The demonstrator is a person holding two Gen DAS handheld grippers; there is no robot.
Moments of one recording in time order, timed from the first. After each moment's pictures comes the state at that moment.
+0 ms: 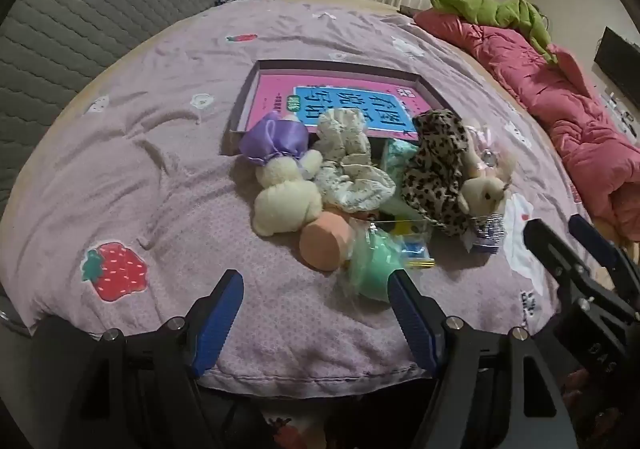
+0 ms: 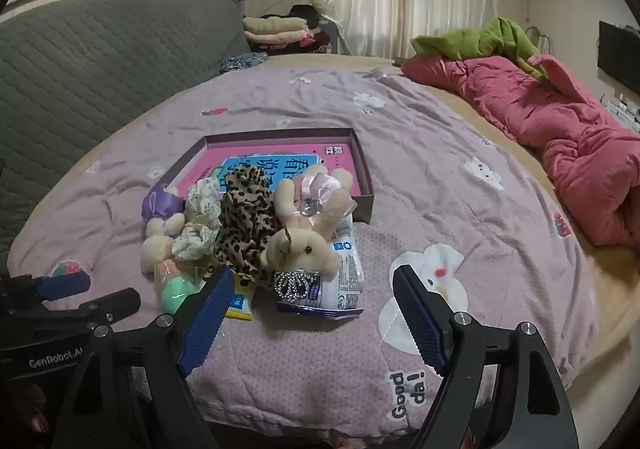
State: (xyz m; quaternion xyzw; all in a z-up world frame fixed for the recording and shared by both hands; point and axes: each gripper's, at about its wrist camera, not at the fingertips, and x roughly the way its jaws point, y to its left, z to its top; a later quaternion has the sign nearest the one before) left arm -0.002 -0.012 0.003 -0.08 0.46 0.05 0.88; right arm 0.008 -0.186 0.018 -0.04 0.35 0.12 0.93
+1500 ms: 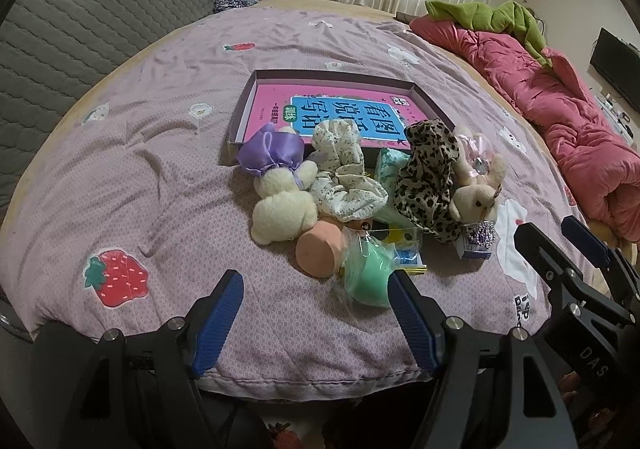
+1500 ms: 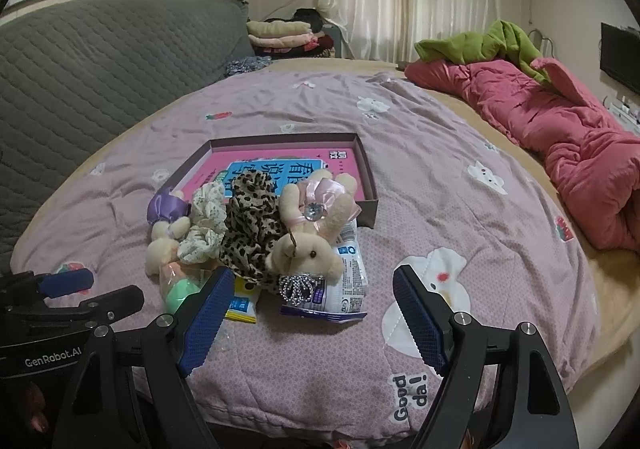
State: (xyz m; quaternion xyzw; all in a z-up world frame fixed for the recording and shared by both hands) left arm -0.001 -0.008 0.003 -0.09 0.46 0.04 0.88; right arm 0.009 -0.184 0.019 -0.04 0.35 0.12 0.93
